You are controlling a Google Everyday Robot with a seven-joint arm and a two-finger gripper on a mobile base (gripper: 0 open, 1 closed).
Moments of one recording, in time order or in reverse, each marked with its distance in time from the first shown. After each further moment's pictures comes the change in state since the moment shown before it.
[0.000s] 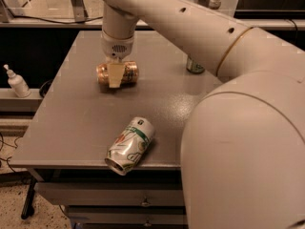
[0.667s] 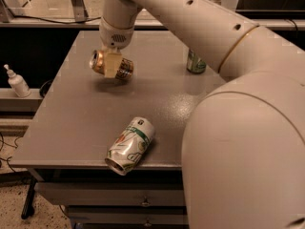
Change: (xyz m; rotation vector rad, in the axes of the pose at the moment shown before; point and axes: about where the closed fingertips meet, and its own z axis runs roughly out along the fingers) arm -0.011 -0.017 -0.025 0.052 -0.078 -0.019
